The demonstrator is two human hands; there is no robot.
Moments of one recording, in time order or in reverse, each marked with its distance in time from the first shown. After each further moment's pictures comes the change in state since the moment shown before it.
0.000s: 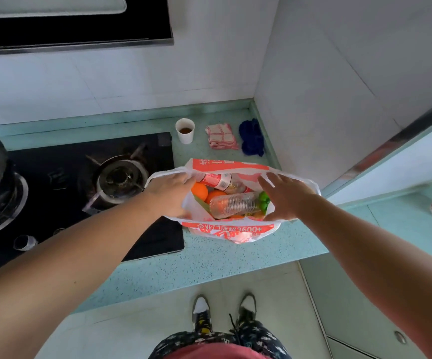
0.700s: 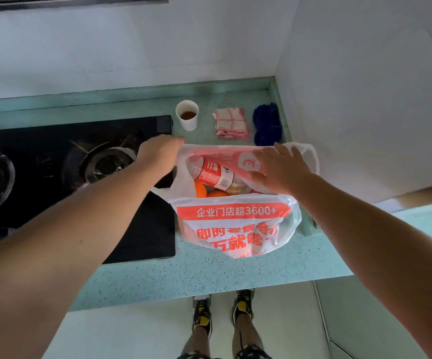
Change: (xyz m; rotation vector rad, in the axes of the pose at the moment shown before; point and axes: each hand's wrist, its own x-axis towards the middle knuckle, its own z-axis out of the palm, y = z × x) left_hand 0.097 -0.046 0.003 -0.209 0.206 -0.389; right_hand 0.127 0.029 0.004 0.140 0.251 -0.032
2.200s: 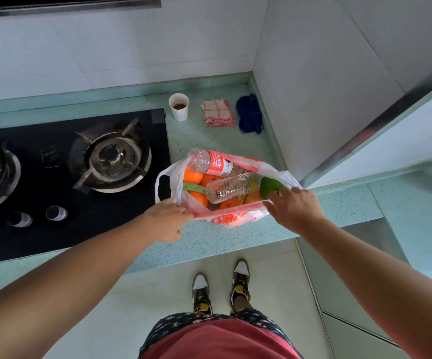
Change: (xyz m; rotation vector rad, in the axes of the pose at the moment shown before) left_hand -0.170 0.029 0.065 0.199 -0.422 0.625; right_hand -0.185 -0.033 0.038 -0.149 0.050 0.078
